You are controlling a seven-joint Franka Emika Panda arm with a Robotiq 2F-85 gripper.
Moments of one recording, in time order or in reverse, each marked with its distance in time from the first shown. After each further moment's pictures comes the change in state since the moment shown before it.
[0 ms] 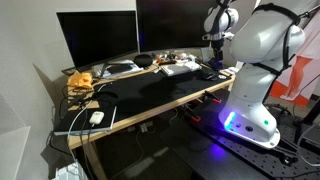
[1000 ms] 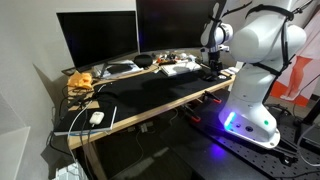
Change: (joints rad) arm -0.034 0.223 0.046 0.012 0.043 0.164 -0.254
